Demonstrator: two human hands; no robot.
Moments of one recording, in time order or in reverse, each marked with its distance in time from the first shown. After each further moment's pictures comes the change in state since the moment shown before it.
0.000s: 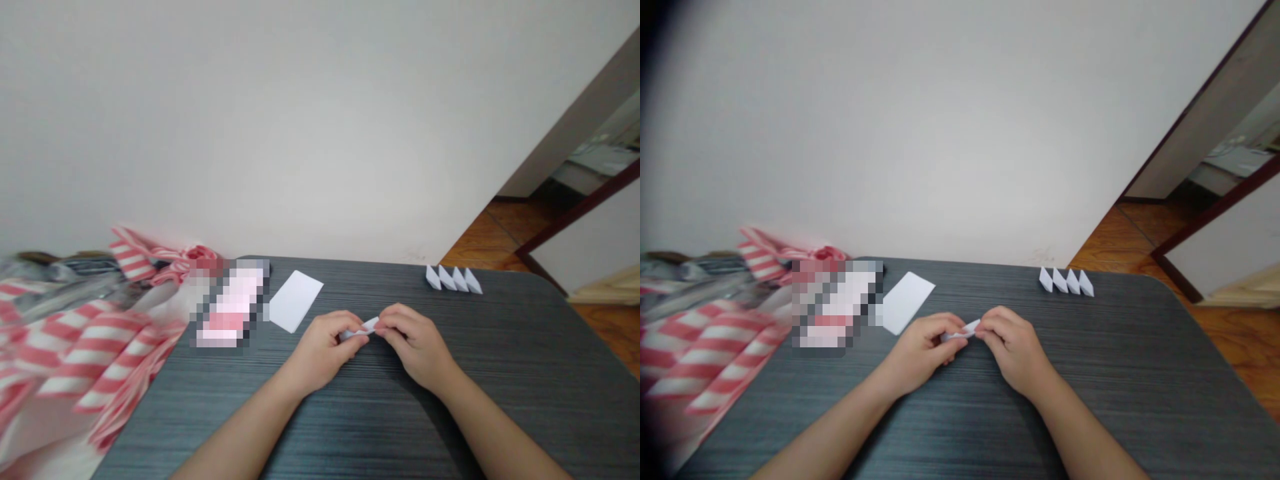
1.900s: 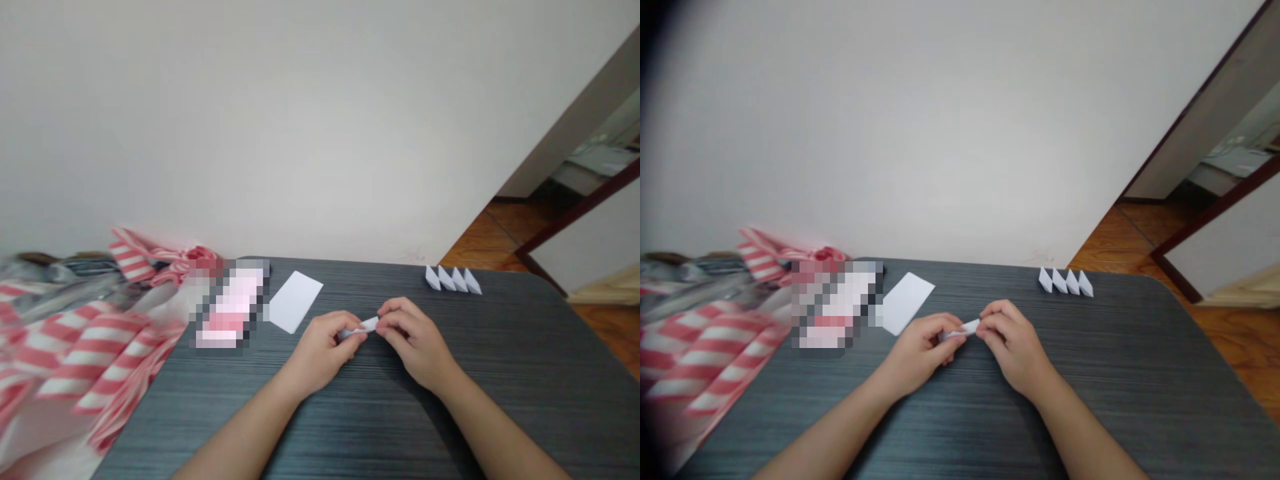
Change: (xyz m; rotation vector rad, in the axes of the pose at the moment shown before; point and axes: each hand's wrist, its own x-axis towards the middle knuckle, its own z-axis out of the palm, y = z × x) left_hand -0.001 0.001 -0.001 0.016 0.036 -0.014; right_hand -0.001 -0.001 -0.001 -0.014 0.018 0.042
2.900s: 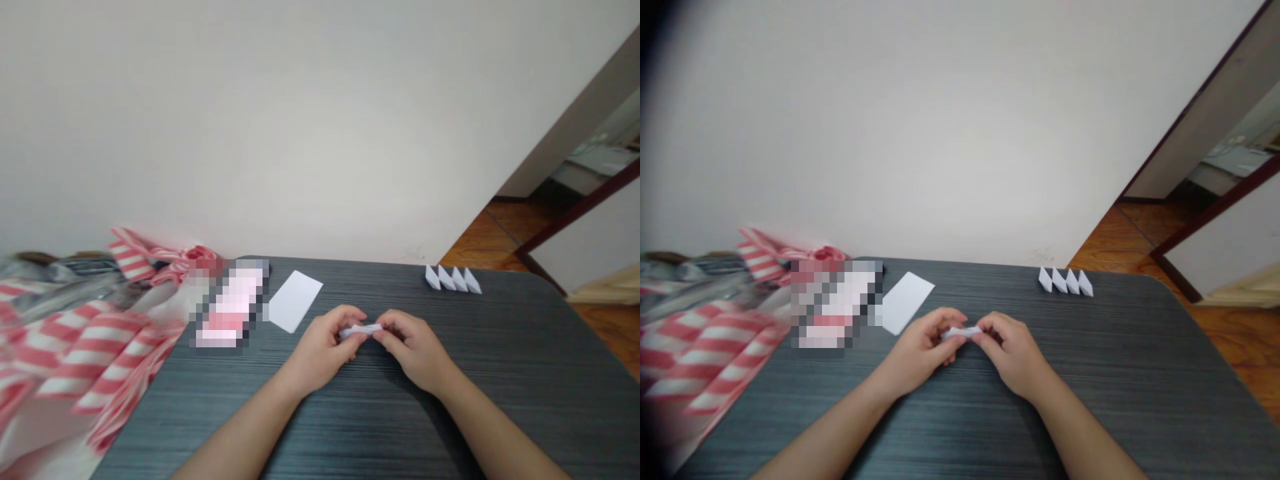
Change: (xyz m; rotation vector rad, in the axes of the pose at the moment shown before) left_hand 0.000 -0.001 0.003 -0.186 -0.027 -0.124; right_hand 0.000 -0.004 0.002 0.024 -0.114 0.159
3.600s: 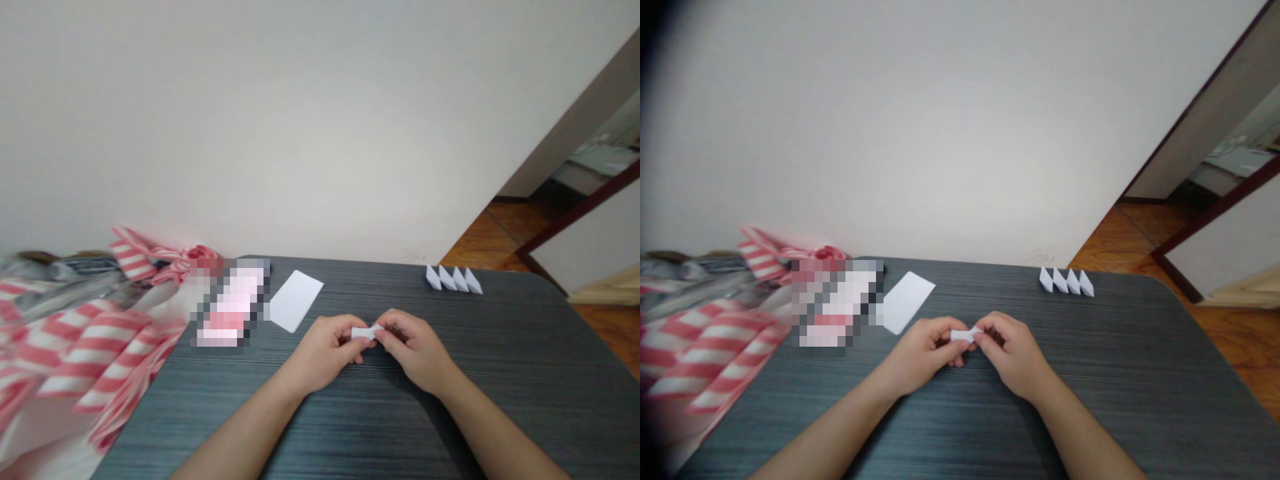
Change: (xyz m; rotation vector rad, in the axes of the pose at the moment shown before) left_hand 0.001 0.000 -0.001 0.057 -0.122 -0.060; right_hand -0.001 -0.001 0.000 0.127 -0.011 0.008
